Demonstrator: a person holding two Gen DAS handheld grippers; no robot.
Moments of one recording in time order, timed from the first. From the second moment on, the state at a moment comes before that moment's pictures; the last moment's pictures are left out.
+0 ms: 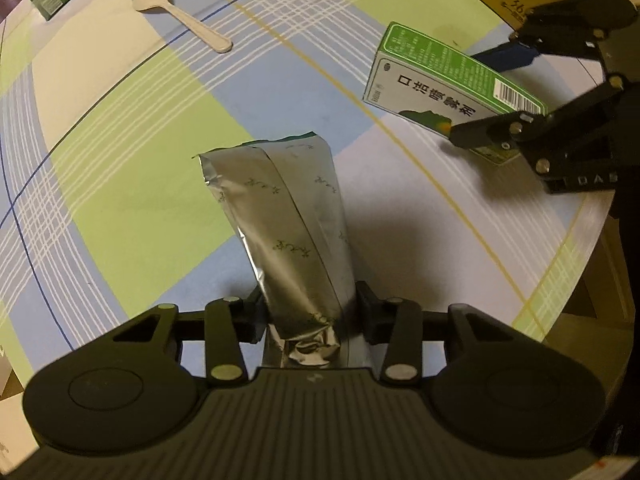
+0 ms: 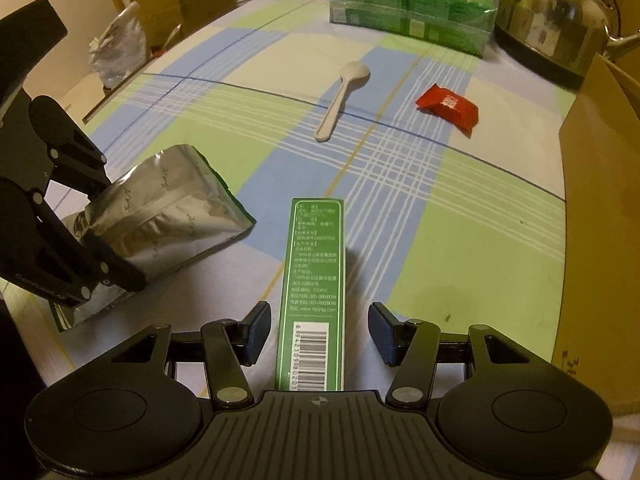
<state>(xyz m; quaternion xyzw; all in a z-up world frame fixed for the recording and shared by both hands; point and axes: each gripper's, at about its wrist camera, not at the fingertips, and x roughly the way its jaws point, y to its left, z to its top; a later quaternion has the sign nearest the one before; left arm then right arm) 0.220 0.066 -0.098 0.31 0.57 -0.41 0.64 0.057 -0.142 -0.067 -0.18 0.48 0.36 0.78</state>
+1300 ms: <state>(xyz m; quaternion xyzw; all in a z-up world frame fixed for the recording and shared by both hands) 0.194 0.067 -0.056 0.32 0.57 -0.40 0.64 0.024 -0.191 -0.019 -0.17 0.46 0.34 0.80</state>
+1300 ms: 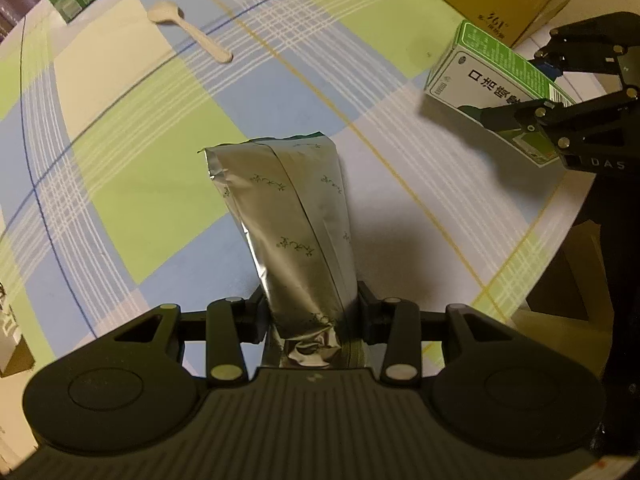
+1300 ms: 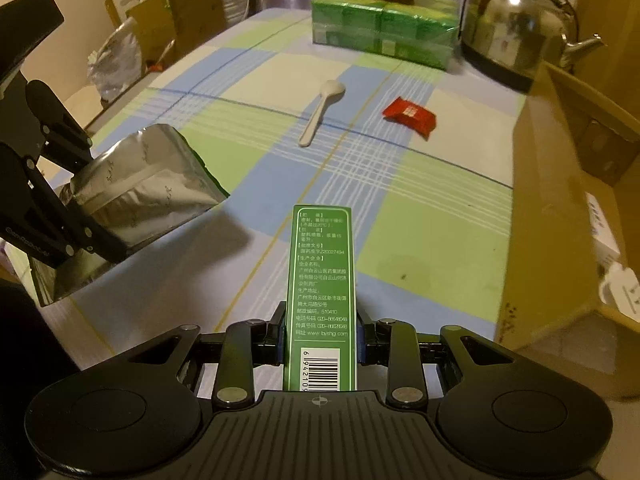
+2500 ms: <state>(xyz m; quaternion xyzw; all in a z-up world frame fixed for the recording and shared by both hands) 0.168 -0.160 0.084 0.26 0.51 -0.43 0.69 0.089 -0.359 0.111 -0.11 0.37 0.22 0.89</state>
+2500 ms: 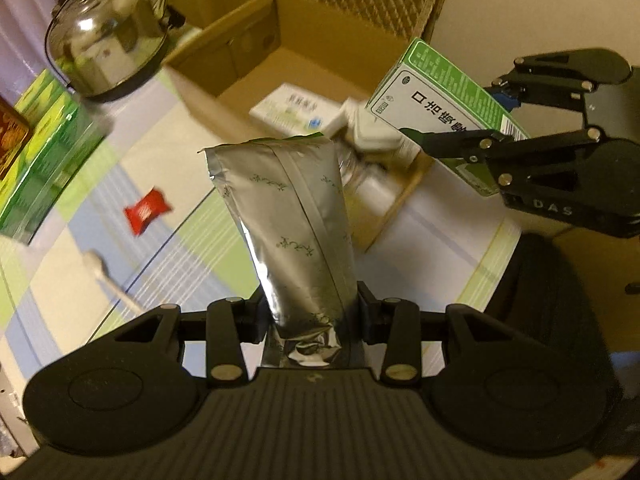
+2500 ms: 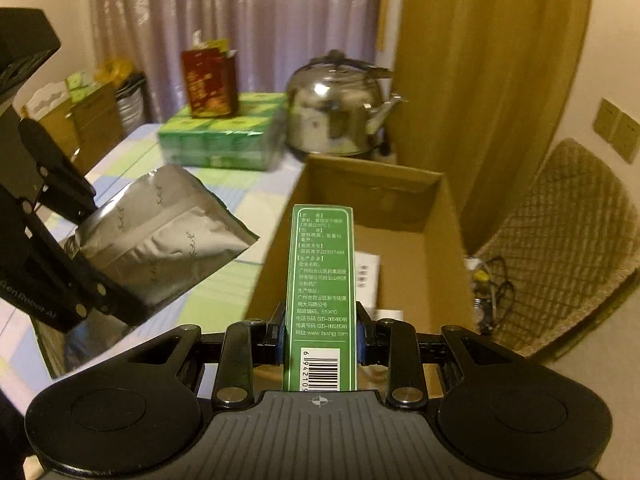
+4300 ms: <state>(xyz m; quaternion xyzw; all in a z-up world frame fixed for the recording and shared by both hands) 0.248 -0.267 0.053 0.02 0.57 -0.34 0.75 0.184 -0.424 0.065 -0.04 0.39 0.16 0.91</state>
